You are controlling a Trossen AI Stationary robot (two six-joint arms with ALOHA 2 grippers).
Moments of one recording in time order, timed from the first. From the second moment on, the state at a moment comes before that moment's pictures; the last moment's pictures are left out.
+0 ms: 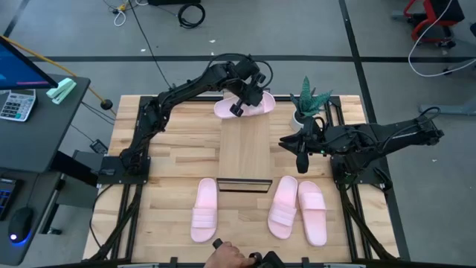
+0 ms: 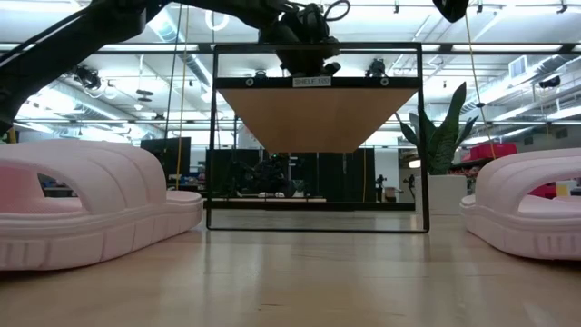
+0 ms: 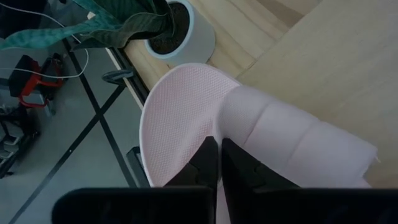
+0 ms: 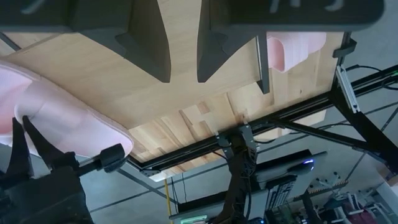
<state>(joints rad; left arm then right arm) 0.46 2.26 2.35 -0.97 0.19 1.19 0.21 0.96 1.00 -0.42 0.42 0.44</state>
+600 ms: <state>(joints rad) 0.48 2.27 2.35 -0.94 0.20 1.12 0.21 0.96 1.00 -0.43 0.42 0.44</state>
